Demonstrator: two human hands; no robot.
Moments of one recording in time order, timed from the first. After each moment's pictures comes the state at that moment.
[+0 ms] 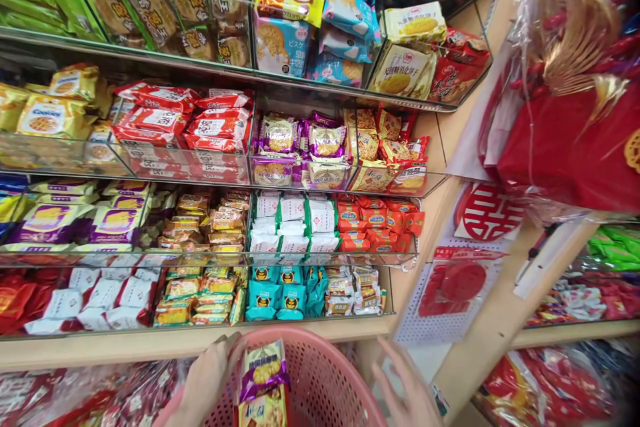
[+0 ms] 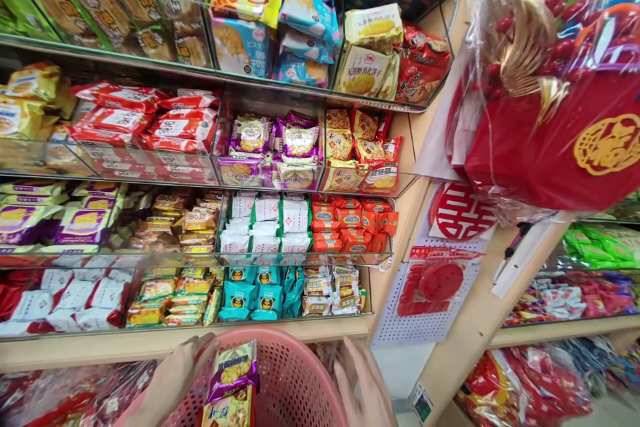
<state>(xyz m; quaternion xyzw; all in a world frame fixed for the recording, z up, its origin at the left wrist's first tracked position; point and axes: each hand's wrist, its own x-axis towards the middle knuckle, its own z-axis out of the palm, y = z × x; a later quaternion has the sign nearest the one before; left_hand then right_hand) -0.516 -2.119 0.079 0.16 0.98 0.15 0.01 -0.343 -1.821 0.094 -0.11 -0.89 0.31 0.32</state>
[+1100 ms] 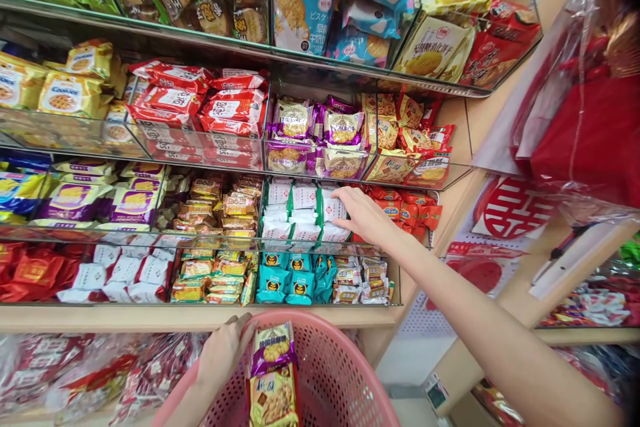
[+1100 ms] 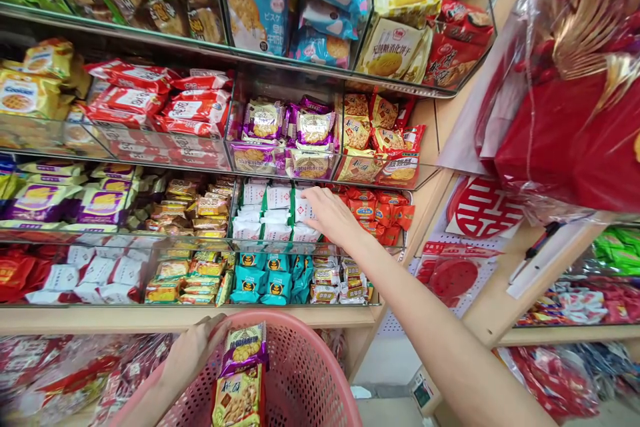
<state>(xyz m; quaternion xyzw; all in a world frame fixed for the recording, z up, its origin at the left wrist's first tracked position) -0.507 -2.116 0.083 0.14 0.98 0.12 0.00 -0.509 -1.820 0.312 0.21 -0.92 -0.05 0.32</state>
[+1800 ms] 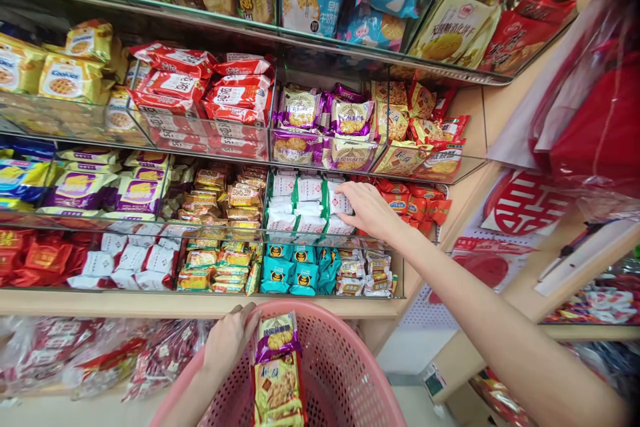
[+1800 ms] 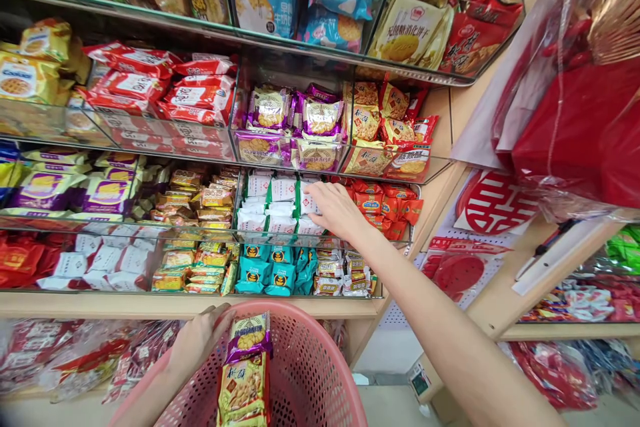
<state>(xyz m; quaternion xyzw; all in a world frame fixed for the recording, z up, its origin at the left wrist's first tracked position) -0.508 -2.117 0.074 0.14 0.98 0.13 -0.02 -0.517 -1.816 0.304 0.23 -0.91 -0.08 0.33</state>
